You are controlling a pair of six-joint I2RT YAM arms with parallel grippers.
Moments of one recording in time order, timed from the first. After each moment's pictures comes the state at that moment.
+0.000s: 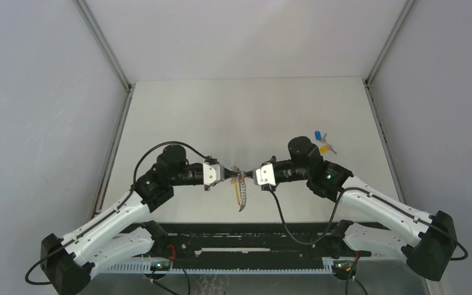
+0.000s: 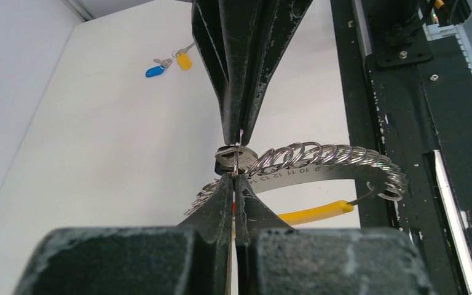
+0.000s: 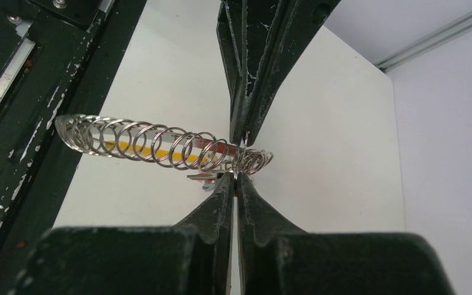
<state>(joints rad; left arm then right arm) -0.72 0.86 0.67 -0.08 0.70 0.49 0.83 1.03 0.81 -0.20 -0.67 -0.86</state>
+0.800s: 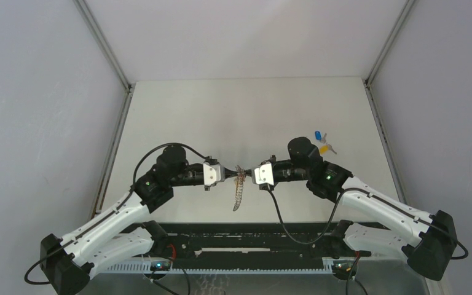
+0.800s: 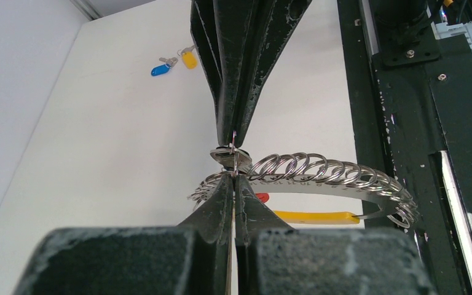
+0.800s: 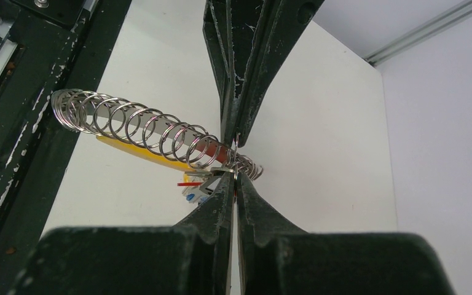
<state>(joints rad) -0.74 0.85 0.67 -0.08 0.66 0.50 0.85 1.03 0.81 -0.17 -0.62 -0.84</state>
